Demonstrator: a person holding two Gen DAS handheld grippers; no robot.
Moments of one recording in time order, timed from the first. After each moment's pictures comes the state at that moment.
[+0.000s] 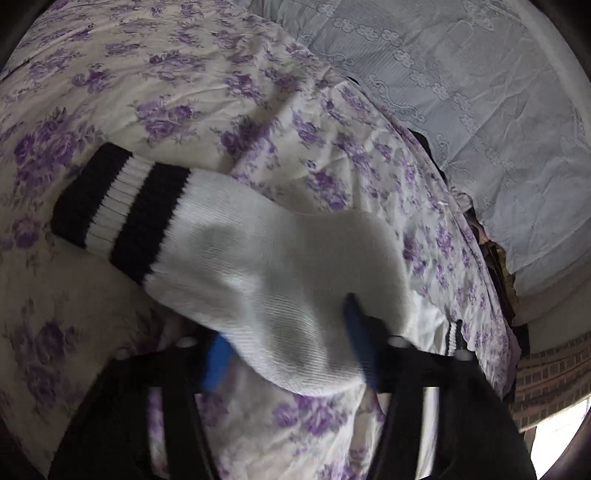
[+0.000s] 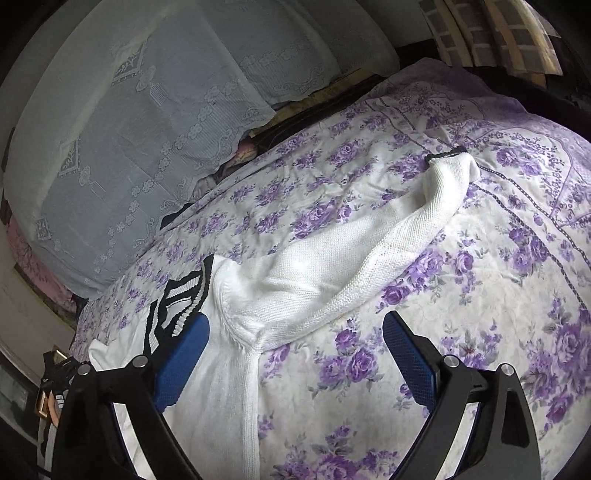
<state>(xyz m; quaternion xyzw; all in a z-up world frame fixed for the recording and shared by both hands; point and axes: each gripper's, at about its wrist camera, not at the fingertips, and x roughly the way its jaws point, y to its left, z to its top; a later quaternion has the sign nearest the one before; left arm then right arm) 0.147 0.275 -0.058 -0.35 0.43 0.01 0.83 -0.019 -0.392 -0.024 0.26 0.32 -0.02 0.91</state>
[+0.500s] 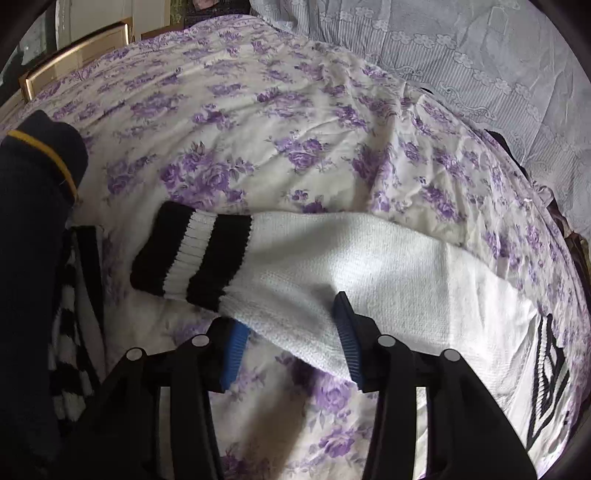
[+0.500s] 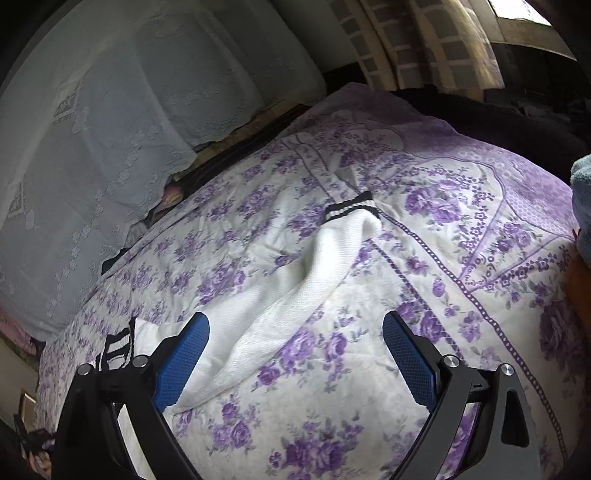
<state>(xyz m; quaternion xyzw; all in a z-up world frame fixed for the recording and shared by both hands) 0.101 0.300 -0.033 -0.20 0.45 0.18 0.85 -0.016 -0.490 -0.014 0.28 0.31 -0.15 0.90</state>
